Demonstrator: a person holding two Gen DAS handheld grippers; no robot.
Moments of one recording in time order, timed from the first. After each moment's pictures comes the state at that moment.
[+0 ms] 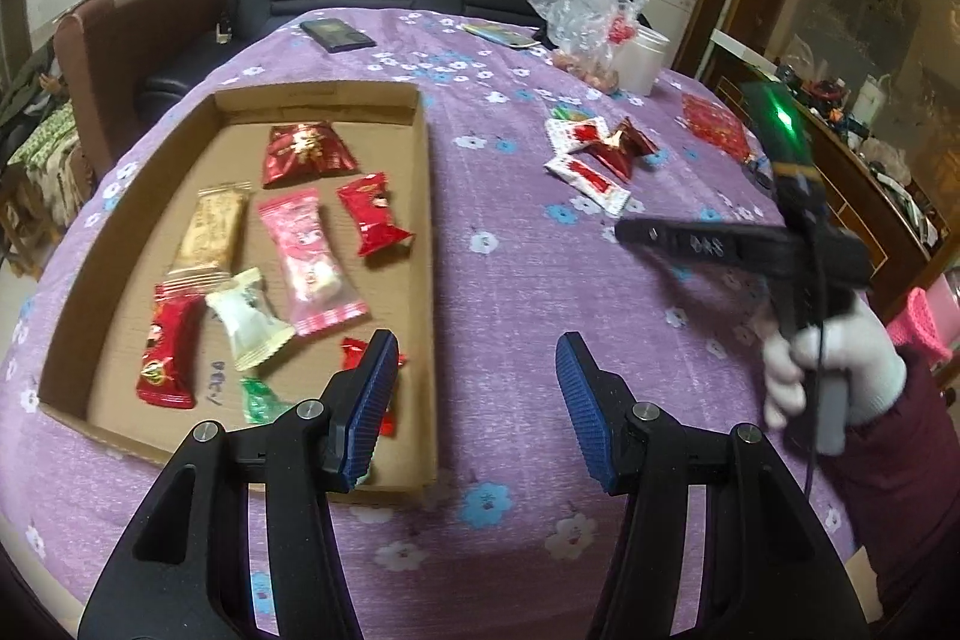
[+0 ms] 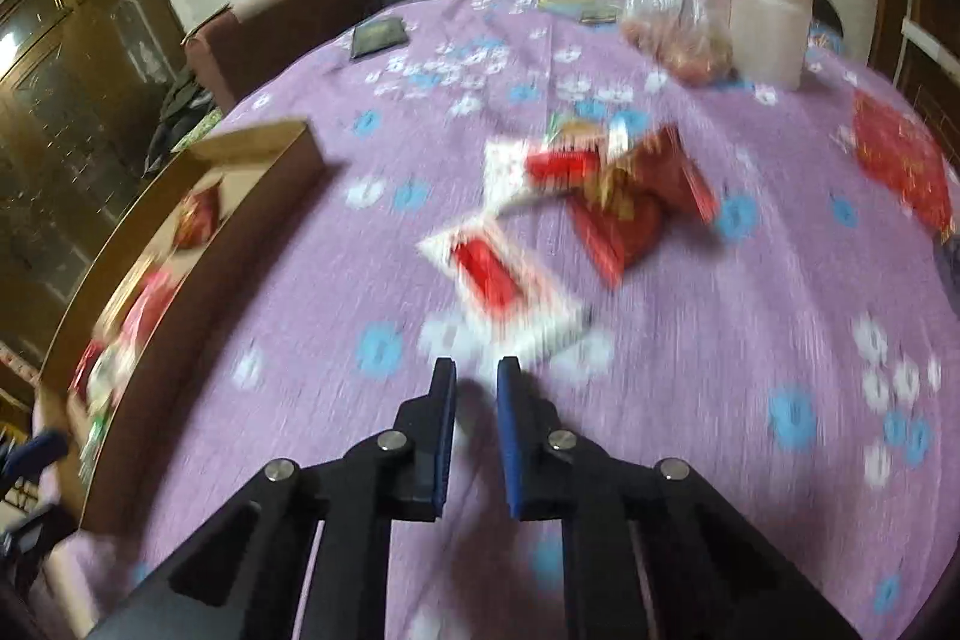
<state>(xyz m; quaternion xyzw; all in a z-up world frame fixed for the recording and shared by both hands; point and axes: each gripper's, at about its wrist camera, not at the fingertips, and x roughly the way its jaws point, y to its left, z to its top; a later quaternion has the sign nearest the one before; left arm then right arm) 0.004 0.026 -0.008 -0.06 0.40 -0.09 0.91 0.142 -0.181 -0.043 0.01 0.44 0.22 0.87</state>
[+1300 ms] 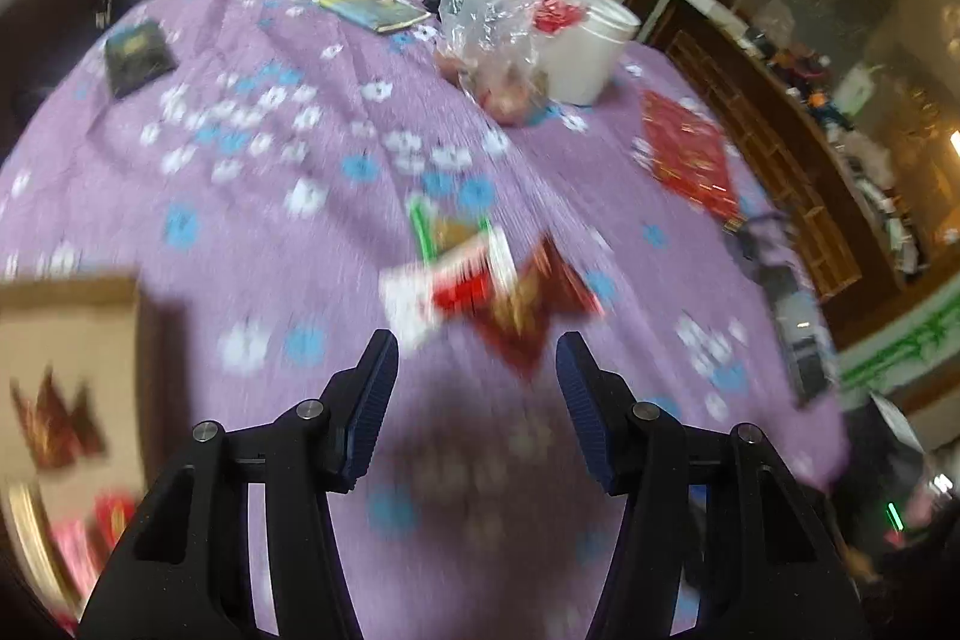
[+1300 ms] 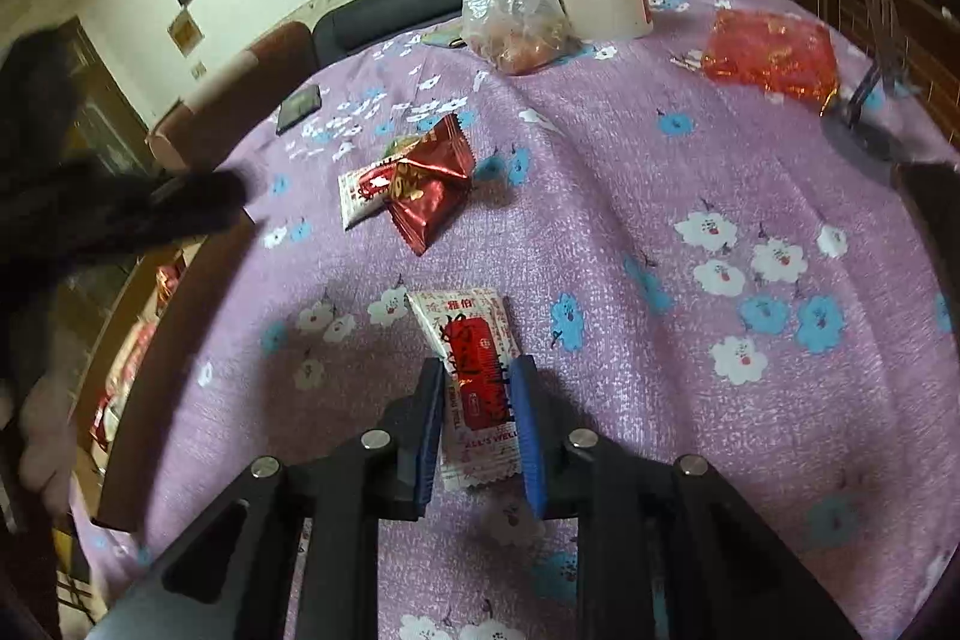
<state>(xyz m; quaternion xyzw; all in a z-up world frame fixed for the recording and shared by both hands) 0.244 -0.096 0.001 -0.05 0.49 -0.17 0.86 0.140 -0.273 -0.047 0.13 0.41 0.17 0.89</state>
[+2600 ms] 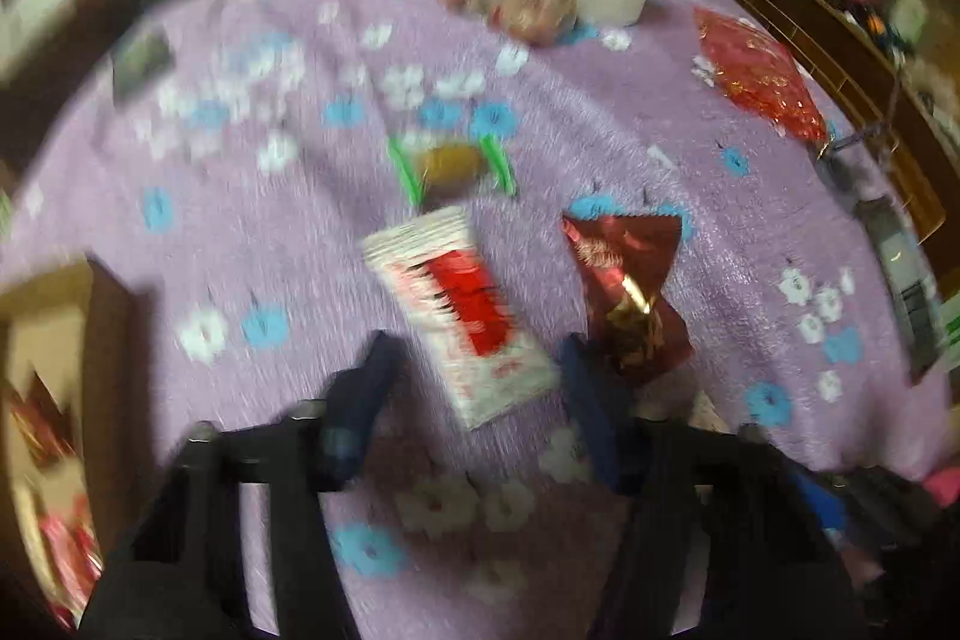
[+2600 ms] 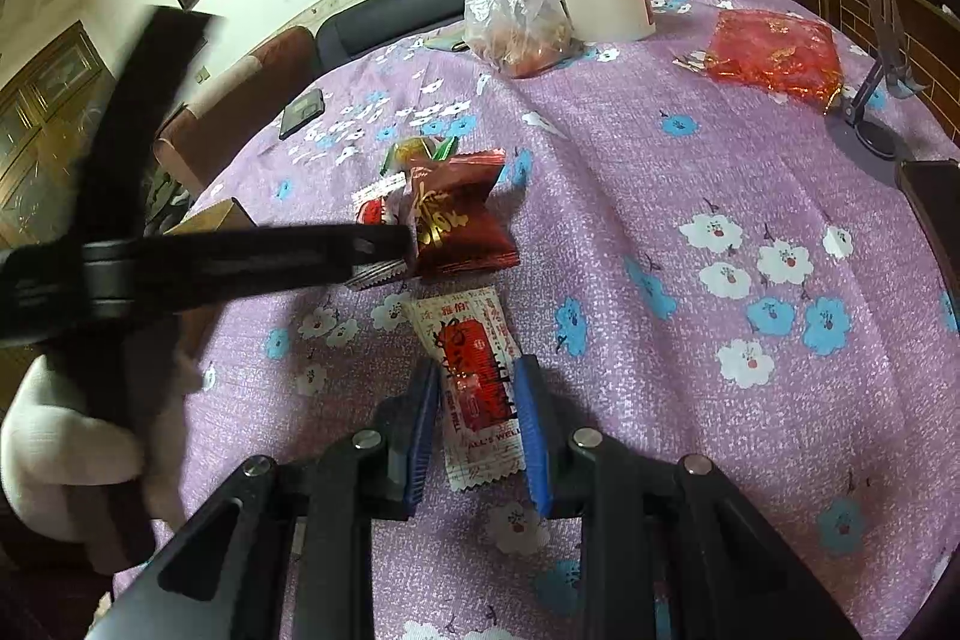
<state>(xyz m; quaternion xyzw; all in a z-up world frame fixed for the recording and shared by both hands) 0.232 -0.137 -0.050 0.06 0.49 -0.11 0.86 0.137 -0.271 -0.045 0.11 0.40 0.17 0.89</state>
